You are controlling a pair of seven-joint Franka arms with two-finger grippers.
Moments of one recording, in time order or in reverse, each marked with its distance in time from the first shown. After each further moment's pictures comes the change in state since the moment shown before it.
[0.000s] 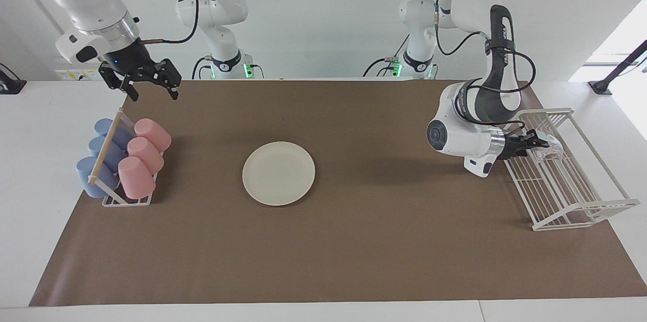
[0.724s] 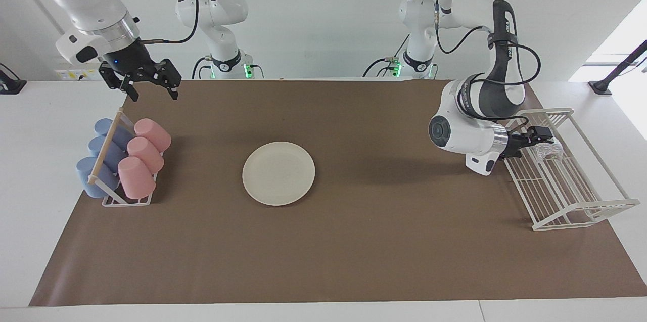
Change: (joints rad) left arm -0.001 -0.040 -0.002 0.039 -0.061 -0.003 0.034; right arm 0.000 0.000 0.000 0.000 0.000 0.000 0.000
